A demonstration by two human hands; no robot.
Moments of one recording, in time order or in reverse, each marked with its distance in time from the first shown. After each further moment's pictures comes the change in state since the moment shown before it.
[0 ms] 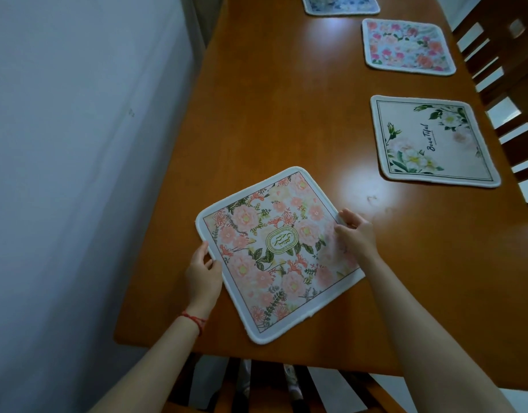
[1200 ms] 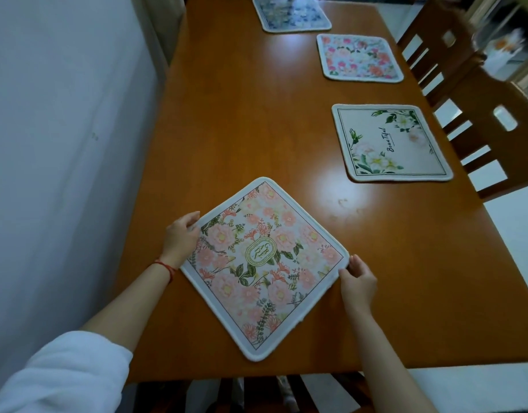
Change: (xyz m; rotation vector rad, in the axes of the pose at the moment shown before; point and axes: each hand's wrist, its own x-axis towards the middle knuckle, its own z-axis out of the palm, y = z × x) left_hand 0.092 0.069 -0.002 0.356 -0.217 0.335; right_hand -0.070 0.045 -0.009 0.133 0.425 0.180
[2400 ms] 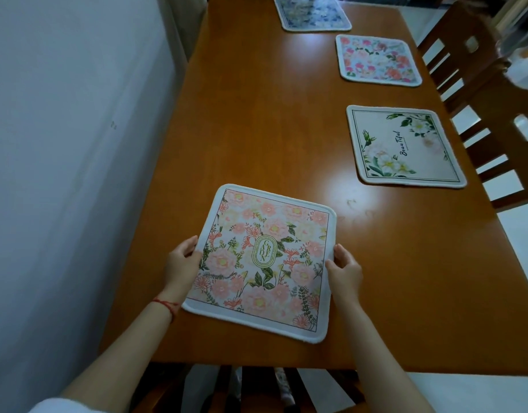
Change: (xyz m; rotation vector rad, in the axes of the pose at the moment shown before) left_hand -0.079 -0.010 0.007 -0.343 0.090 -0.282; right_hand -0.005 -0.011 0.018 -0.059 -0.193 -0.102
